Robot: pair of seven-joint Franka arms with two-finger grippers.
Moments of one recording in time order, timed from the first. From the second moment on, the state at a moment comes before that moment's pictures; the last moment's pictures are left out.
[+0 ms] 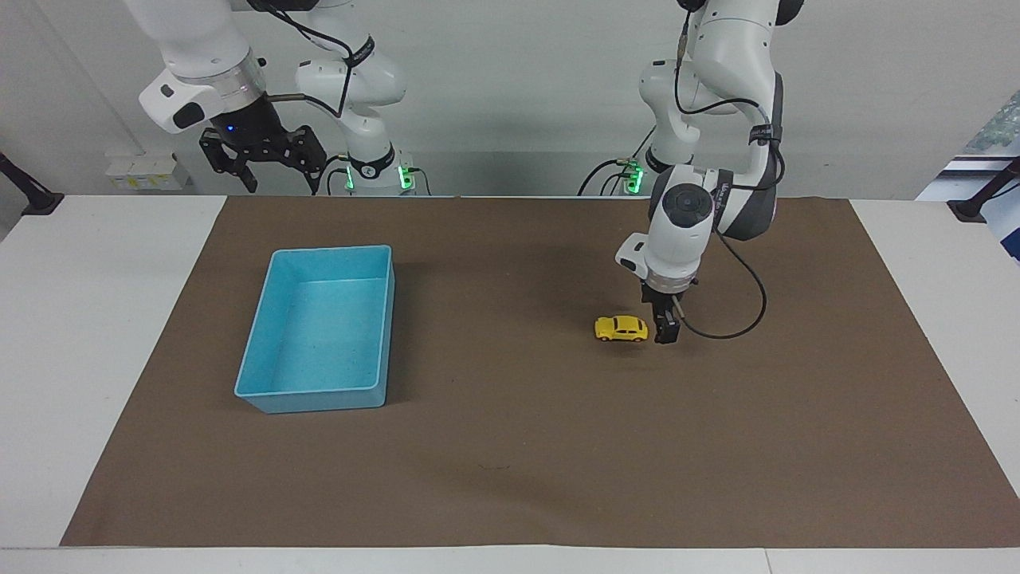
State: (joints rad) left arm -0.28 0.19 -0.10 -1.98 0.14 2.11 1.00; right arm 0.03 -0.03 0.00 -1.52 0.02 1.43 0.05
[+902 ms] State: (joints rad) left arm -0.11 0.11 -0.06 -1.74 0.14 1.90 0.31; right arm 0.05 -0.05 0.01 -1.55 0.02 1.43 -0.18
